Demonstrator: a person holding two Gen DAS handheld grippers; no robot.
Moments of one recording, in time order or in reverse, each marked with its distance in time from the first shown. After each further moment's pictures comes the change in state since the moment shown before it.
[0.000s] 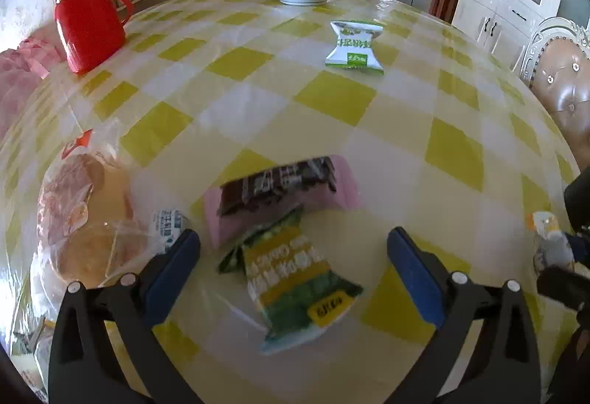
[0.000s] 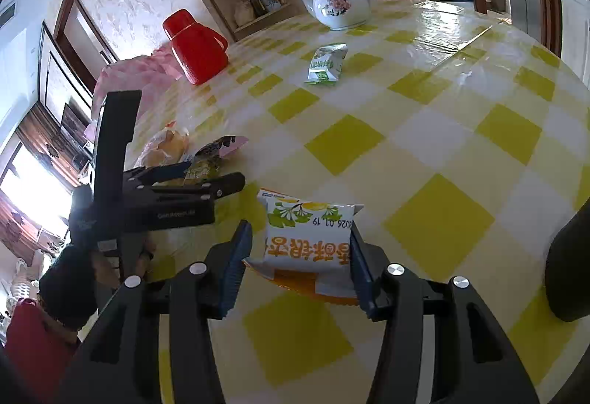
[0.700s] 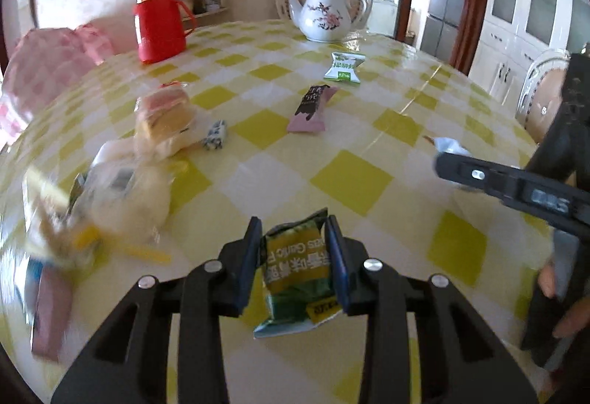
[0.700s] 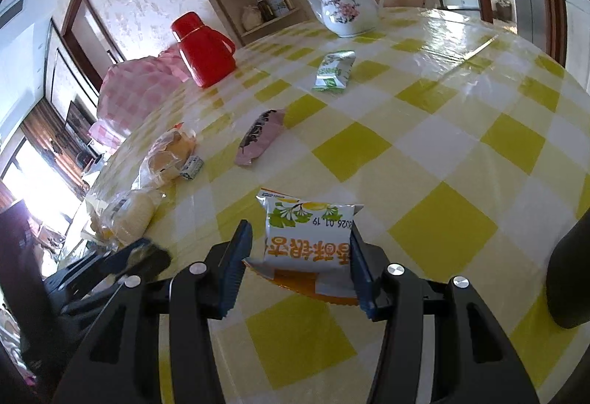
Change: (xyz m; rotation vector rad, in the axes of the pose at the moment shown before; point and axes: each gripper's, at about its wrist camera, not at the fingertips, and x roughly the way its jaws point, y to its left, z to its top) left arm -0.113 -0.038 -0.107 -0.155 -0.183 0.085; right arm -0.004 0.006 -0.002 -0.039 -0.029 0.016
